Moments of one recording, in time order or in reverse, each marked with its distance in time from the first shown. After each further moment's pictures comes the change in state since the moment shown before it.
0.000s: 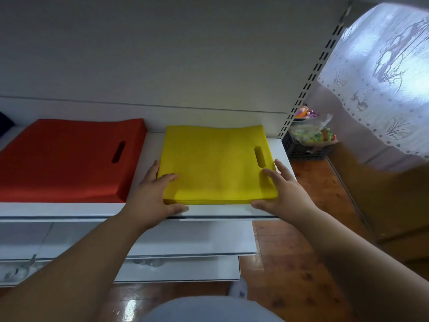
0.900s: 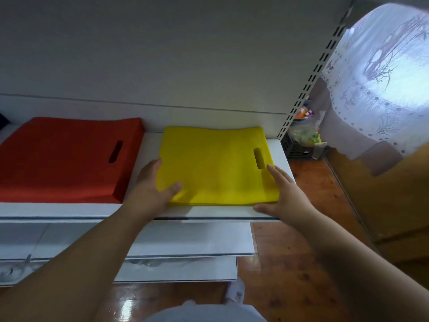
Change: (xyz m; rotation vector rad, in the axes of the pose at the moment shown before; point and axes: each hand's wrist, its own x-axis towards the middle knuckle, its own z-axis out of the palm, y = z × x) left_hand 0.005 0.011 -0.001 -0.406 0.094 -0.158; right_hand -0.002 -0.002 -0.005 0.180 -0.033 0.076
